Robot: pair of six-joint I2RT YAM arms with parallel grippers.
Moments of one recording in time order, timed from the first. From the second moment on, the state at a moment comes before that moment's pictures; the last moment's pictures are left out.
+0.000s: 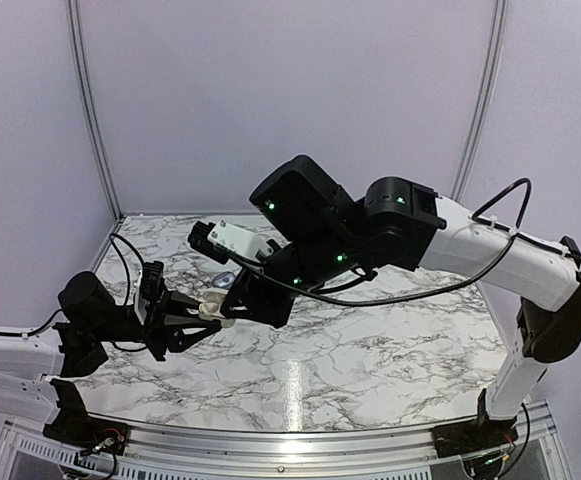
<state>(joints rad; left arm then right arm) -0.85 1.00 0.31 0.88 0.70 -0.14 1.29 1.77 1.93 -0.91 -0.10 0.04</state>
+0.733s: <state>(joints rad) -0.85 0.99 0.31 0.87 0.68 -0.14 1.29 1.73 1.89 -0.89 -0.13 0.04</state>
